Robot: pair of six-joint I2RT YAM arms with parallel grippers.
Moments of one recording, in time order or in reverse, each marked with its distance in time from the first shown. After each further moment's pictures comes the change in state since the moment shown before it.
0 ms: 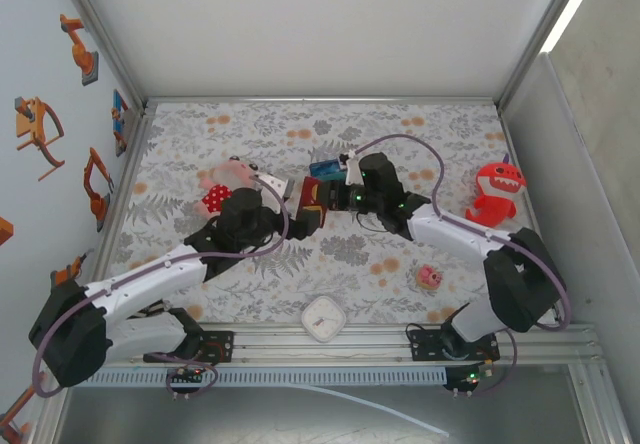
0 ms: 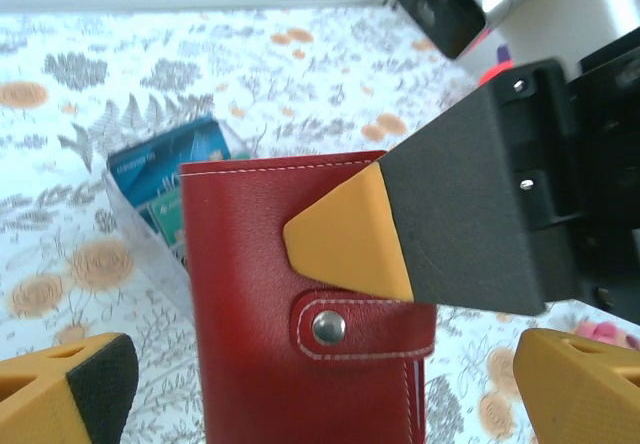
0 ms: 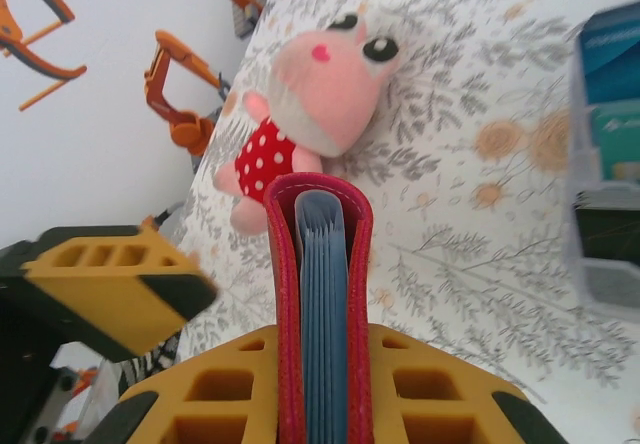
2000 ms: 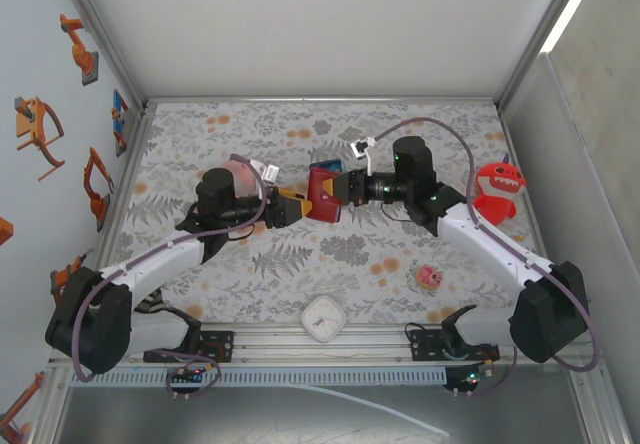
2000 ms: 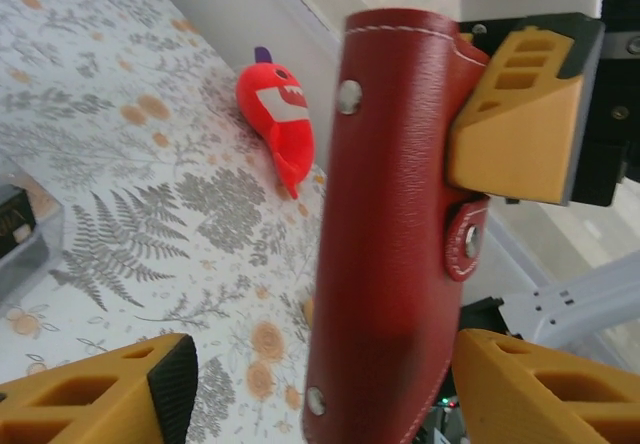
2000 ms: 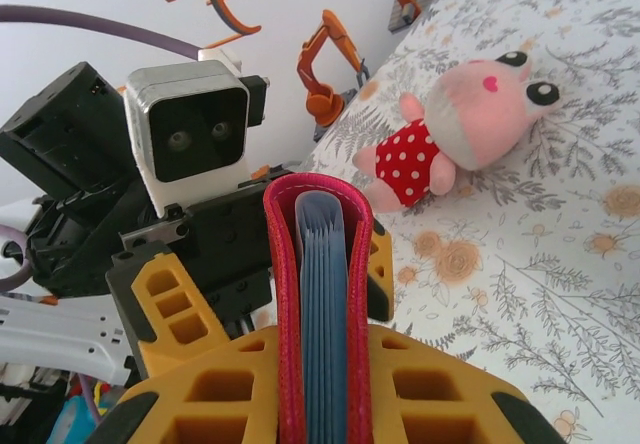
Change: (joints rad) left arm 0.279 0.123 -0.018 0.254 0.822 -0.269; right arm -0.115 -0.169 0.065 -0.143 -0.381 -0.199
